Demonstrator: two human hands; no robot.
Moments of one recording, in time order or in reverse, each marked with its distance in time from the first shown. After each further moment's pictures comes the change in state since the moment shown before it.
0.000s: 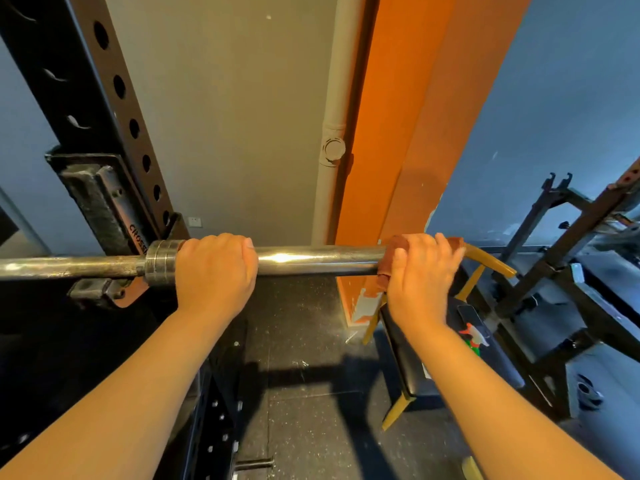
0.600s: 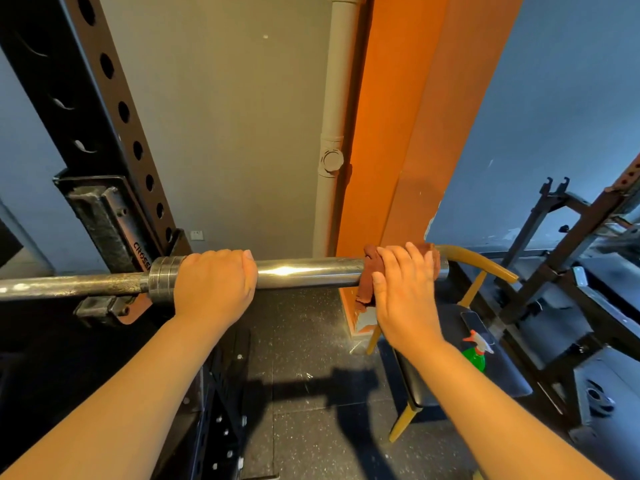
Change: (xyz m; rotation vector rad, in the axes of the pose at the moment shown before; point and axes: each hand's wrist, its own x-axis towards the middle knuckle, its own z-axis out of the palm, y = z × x) left_hand 0.006 -0.012 0.007 0.071 -0.088 0.124; right_hand -0.009 -0.005 -0.006 0.073 -0.102 -0.222
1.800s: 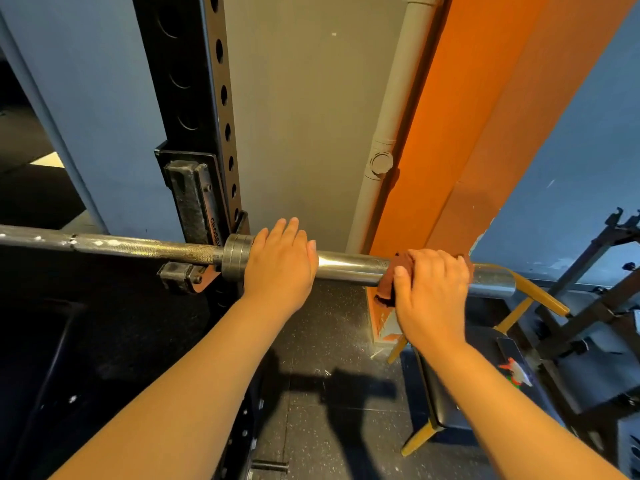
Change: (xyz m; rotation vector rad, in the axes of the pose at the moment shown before) left_hand -0.001 0.003 0.015 -0.359 -0.035 -0.198; right_hand 0.014 -0.058 0.012 -0.025 0.047 0.002
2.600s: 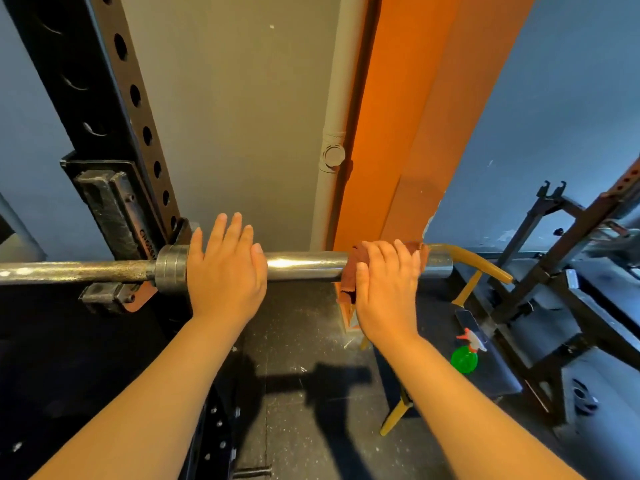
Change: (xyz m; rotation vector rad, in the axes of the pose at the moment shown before) left_hand -0.006 0.009 0.007 0.051 0.135 -0.038; right_hand -0.013 0.017 0.001 0.037 -0.053 0.096
